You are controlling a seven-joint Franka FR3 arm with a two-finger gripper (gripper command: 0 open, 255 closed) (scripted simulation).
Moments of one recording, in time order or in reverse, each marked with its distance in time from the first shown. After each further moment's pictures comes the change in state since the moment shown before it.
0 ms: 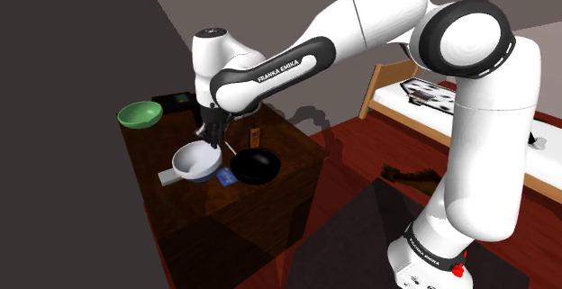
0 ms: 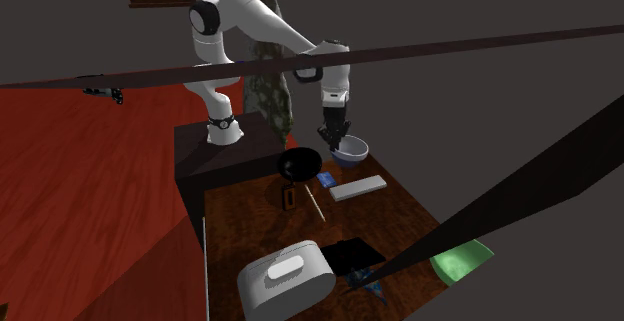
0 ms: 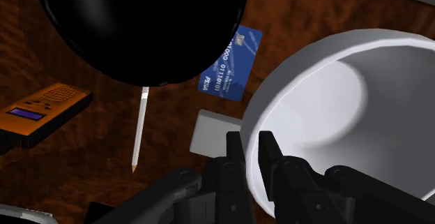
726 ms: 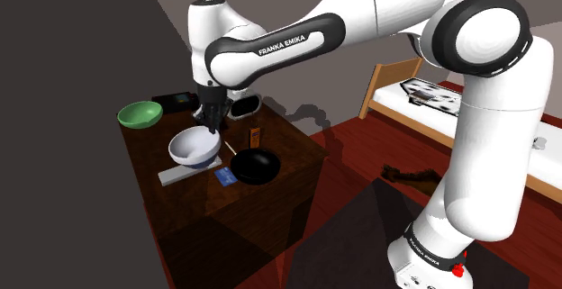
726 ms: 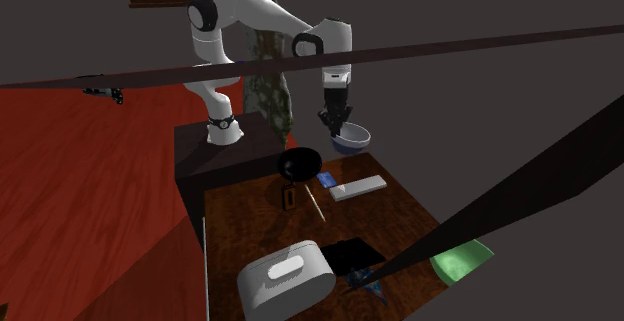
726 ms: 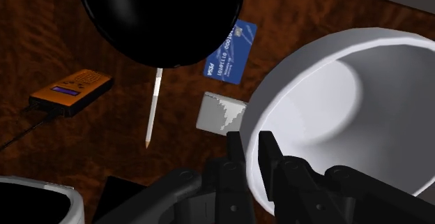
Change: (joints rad) arm -0.005 -0.051 0.015 0.081 0.037 -0.126 -0.033
